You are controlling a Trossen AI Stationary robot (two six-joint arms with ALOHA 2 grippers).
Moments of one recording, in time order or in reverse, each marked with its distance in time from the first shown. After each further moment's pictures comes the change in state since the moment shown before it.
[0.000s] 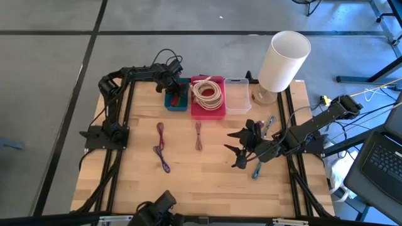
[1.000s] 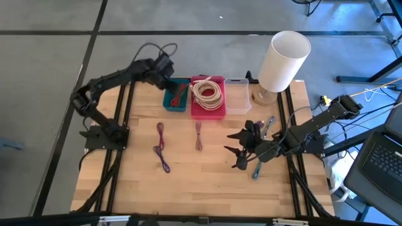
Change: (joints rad) left arm -0.108 -0.442 -0.012 -0.238 -0.126 0.168; right arm 0.000 0.000 0.000 0.000 -0.044 0.004
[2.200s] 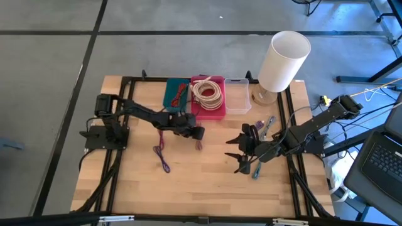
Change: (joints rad) left arm -0.618 0.293 -0.401 0.983 -0.063 -0.822; right arm 0.000 0.000 0.000 -0.006 -0.132 -0.084
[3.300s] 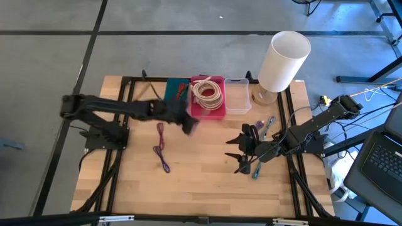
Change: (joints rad) left arm 0.032 -0.469 0.030 -0.188 -0.044 0.457; right arm 0.000 0.000 0.000 0.000 -0.005 0.002
